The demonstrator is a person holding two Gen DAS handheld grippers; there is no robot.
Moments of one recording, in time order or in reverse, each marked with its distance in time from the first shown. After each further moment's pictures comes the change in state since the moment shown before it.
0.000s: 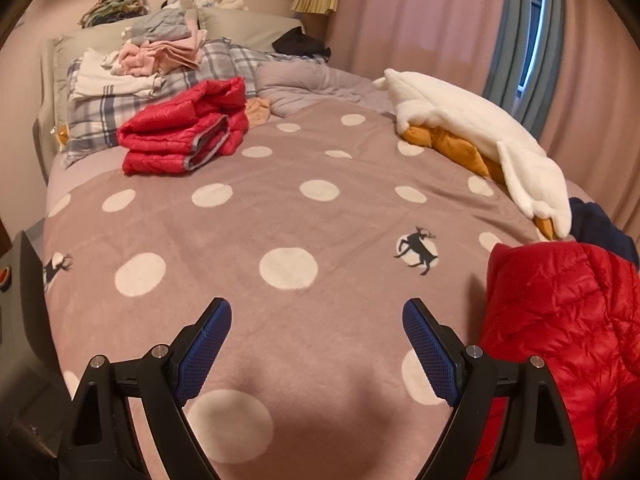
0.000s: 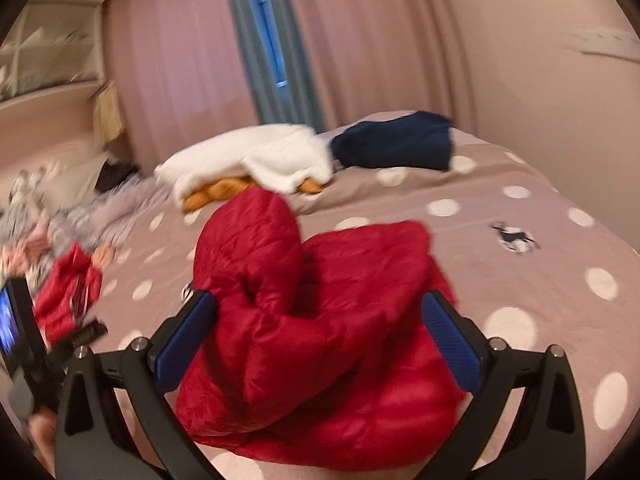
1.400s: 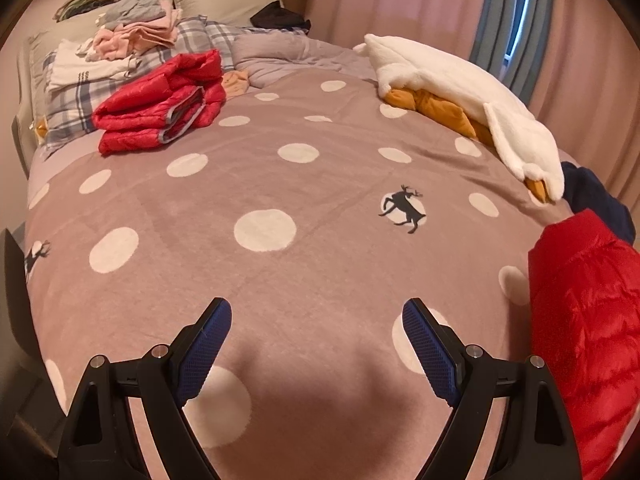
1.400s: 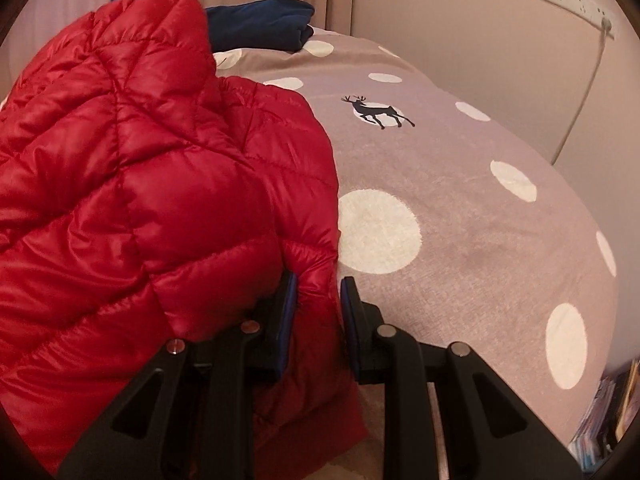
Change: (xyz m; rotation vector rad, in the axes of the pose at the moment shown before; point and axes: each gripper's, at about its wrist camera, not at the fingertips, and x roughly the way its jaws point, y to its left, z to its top) left arm 0.019 -0.009 -0.012 0.052 0.103 -0.042; right arm 0.068 -0.102 -0.067 0.091 0.325 -0.527
